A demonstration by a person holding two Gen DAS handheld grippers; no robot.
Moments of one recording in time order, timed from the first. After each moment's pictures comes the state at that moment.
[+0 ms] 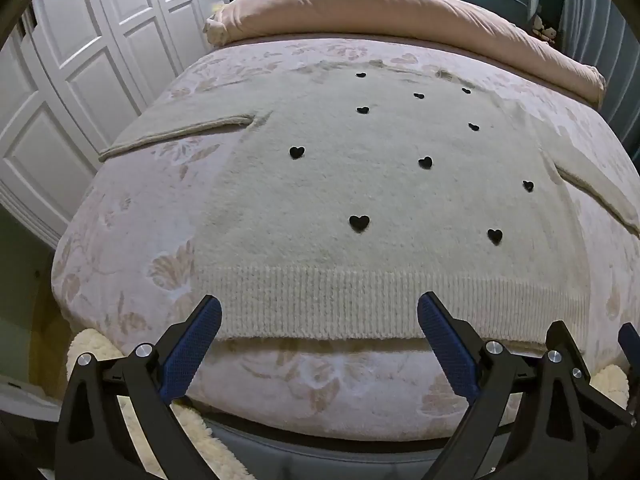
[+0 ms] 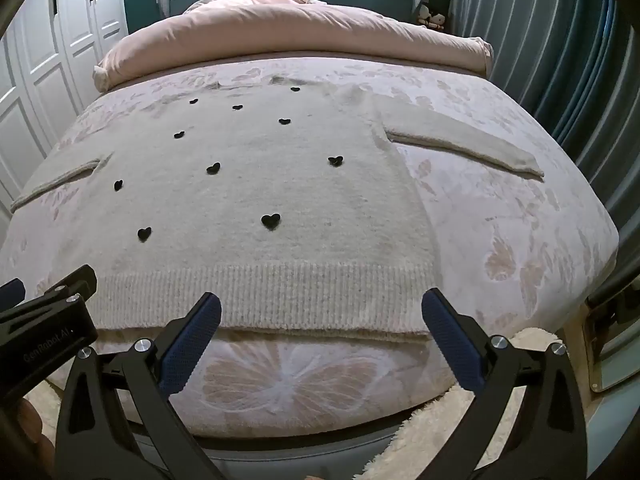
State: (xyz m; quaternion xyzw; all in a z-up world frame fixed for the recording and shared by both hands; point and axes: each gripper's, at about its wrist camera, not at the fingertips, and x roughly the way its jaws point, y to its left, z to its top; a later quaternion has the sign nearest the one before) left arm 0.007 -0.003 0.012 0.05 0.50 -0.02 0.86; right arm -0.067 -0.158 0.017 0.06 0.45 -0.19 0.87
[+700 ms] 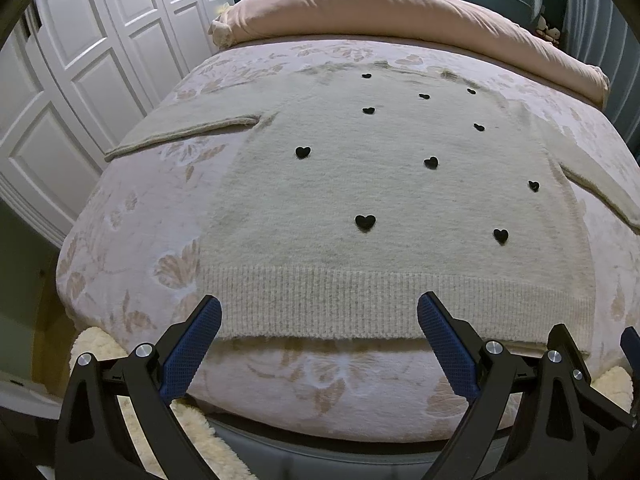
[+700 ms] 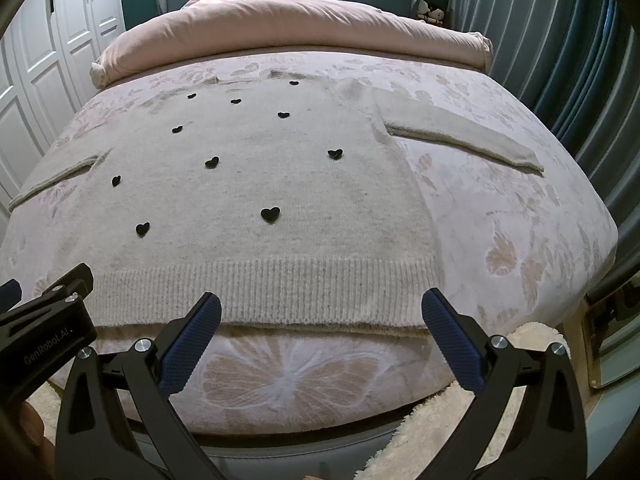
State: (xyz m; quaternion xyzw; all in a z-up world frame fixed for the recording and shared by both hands) left arm 0.005 -0.002 0.010 0.05 0.50 -0.01 0.87; right arm -0.066 -0.157 0.014 0.06 0.46 -0.20 0.87
